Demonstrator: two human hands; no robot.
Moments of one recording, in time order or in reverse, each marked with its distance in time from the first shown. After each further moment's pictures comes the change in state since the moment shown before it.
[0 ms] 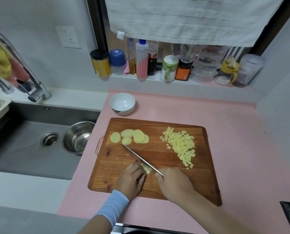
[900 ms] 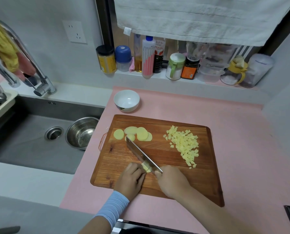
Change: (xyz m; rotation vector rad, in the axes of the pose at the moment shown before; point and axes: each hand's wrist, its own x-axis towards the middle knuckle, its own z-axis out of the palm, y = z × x) left_hand -0.012 -0.003 0.002 0.021 0.043 -0.022; right_hand 0.019 -0.002 0.014 0.113 -0.061 0.080
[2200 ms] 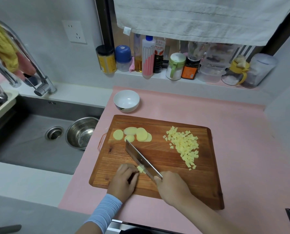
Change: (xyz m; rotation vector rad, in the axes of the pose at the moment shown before) left_hand -0.010 -0.005 -0.013 -0.042 0.057 -0.176; right_hand -0.011 0.006 0.003 0.014 0.009 -0.007
